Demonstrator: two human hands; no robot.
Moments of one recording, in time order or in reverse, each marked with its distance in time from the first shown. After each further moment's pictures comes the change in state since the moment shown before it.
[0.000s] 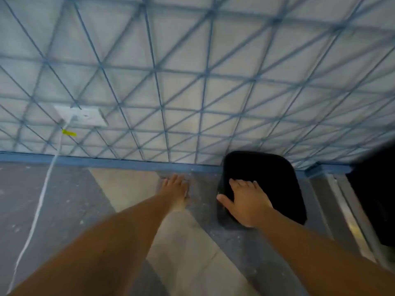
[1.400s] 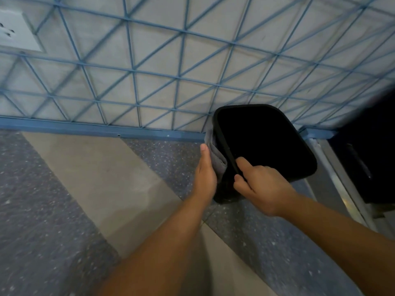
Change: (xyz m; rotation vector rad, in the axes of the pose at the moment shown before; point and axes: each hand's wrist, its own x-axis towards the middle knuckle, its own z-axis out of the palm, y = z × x) left_hand 0.009 0.148 0.082 -1.908 0.380 0.046; right_hand -0.034 0.035 0.081 0.084 0.244 -0.118
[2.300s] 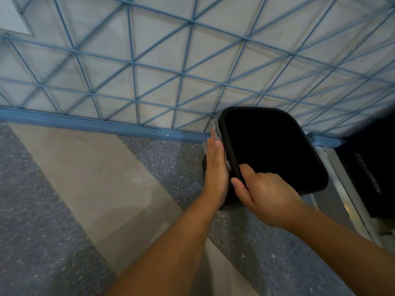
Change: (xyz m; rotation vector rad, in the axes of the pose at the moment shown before) left_hand 0.071 -0.047 0.019 -0.013 -0.045 0.126; right_hand 0.014 0.010 0.011 -0.115 0.112 -0.128
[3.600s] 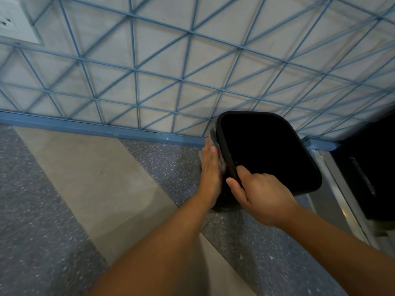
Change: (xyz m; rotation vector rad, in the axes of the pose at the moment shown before) left_hand -0.008 0.008 -0.005 0.039 -0.047 0.035; right_hand -0.003 0.000 0.003 0.003 0.056 0.020
